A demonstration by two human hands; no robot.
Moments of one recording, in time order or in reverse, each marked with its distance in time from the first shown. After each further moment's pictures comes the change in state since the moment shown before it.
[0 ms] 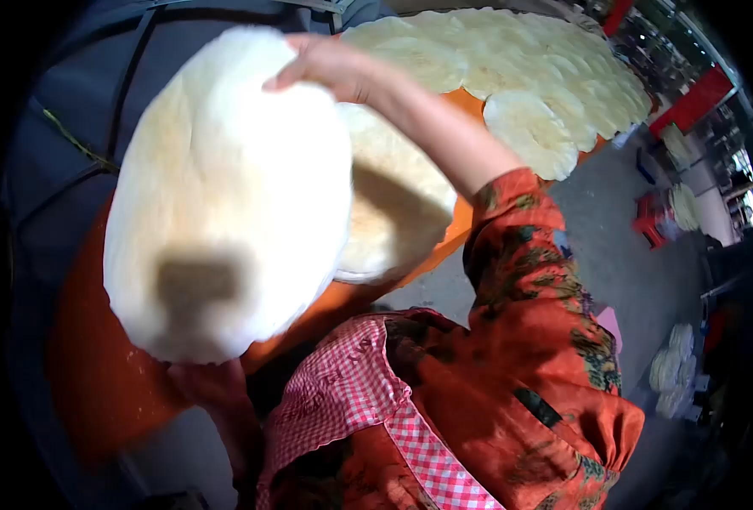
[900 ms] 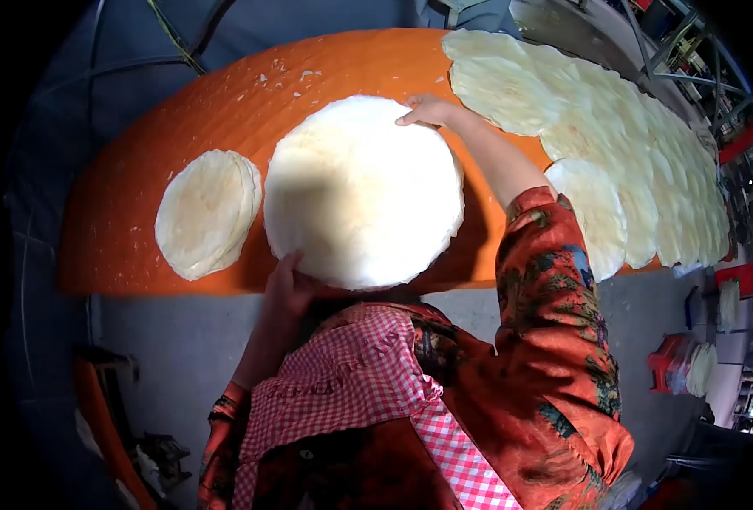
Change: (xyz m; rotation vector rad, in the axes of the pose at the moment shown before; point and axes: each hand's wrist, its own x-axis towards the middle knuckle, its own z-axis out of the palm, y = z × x) left_hand -0.047 -0.115 0.190 -0.603 0.289 -0.727; right_hand 0.019 0.198 -0.160 -0.769 -0.237 0.297
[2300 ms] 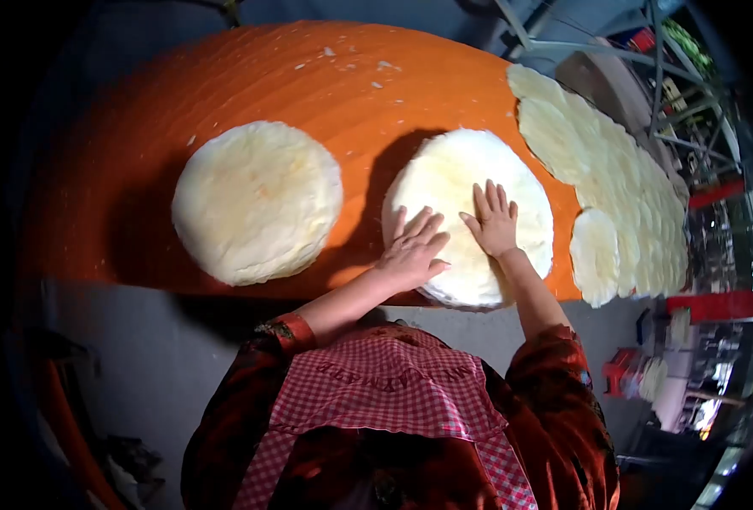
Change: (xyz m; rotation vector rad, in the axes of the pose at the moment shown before) left_hand 0.092 0.093 -0.039 1.709 -0.547 0.917; right_hand -0.073 -0.085 0.189 -0.887 0.378 0.061
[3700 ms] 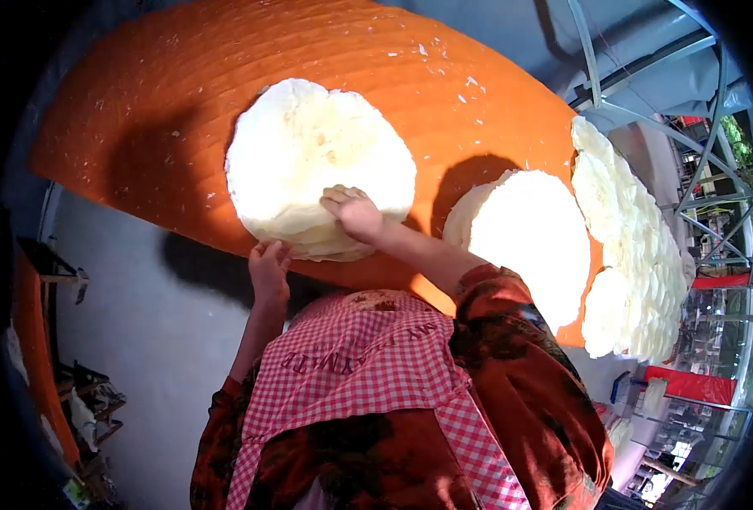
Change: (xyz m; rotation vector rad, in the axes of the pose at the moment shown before) left_hand -0.241 -0.157 -0.093 -1.416 1.300 -1.223; right_hand 0.093 -0.367 0.038 0.518 0.010 -0.935
